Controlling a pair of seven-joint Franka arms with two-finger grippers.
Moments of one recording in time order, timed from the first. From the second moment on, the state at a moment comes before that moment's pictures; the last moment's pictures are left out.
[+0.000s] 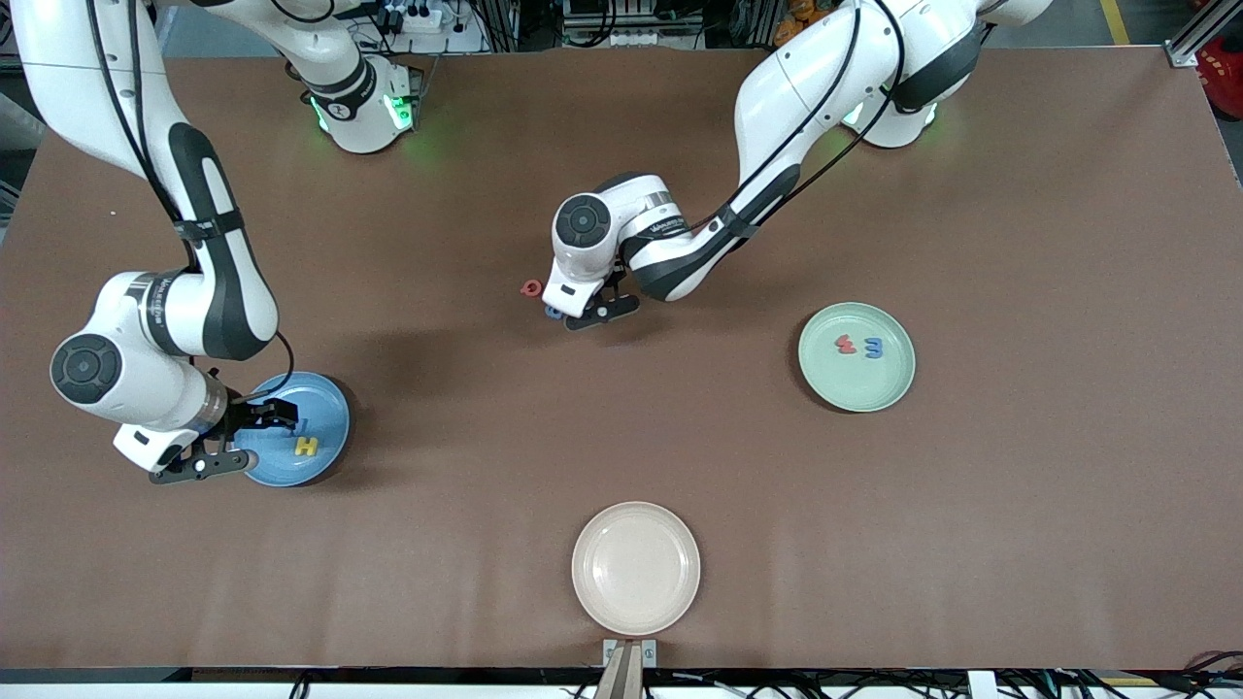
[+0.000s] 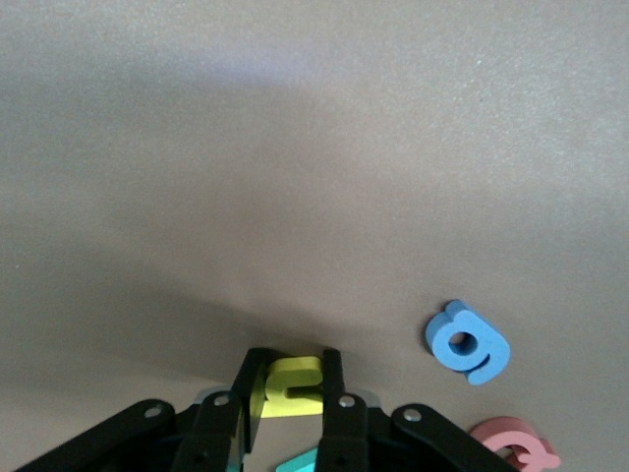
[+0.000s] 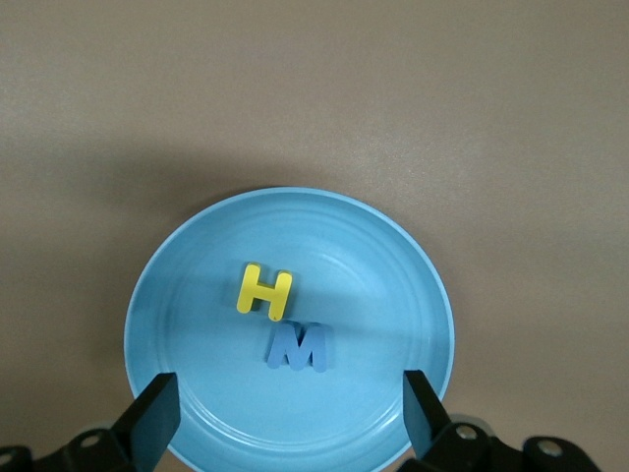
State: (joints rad) left arm -0.55 0.94 -0.54 -1.45 0.32 2.24 -1.44; right arm 0.09 0.53 -0.14 -1.75 0.01 2.25 -0.24
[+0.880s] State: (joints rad) left arm -0.54 0.94 -0.54 -1.43 0.32 2.24 -1.41; right arm 0.13 0.54 -0.13 -1.74 0.02 2.26 -0.23
